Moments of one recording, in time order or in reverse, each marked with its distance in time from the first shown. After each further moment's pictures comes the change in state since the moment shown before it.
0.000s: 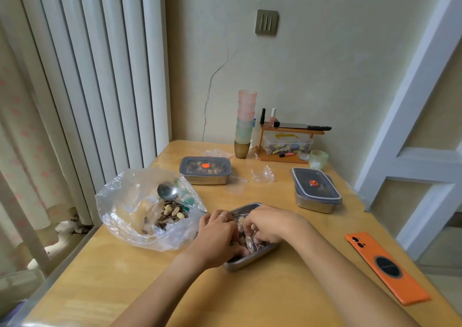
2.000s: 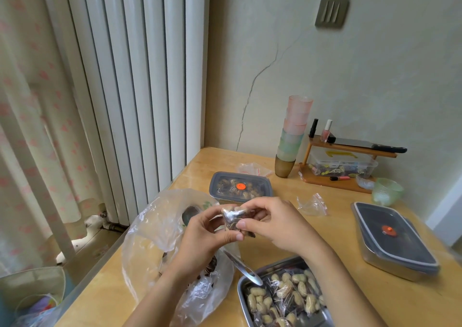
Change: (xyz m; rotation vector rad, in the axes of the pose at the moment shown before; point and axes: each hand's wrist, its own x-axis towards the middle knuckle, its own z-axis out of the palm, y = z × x) left_hand 0.044 -0.108 -0.029 -1.315 0.403 -0.094; right_hand 0.117 -0.016 -0.039 0.692 0.487 -0.296
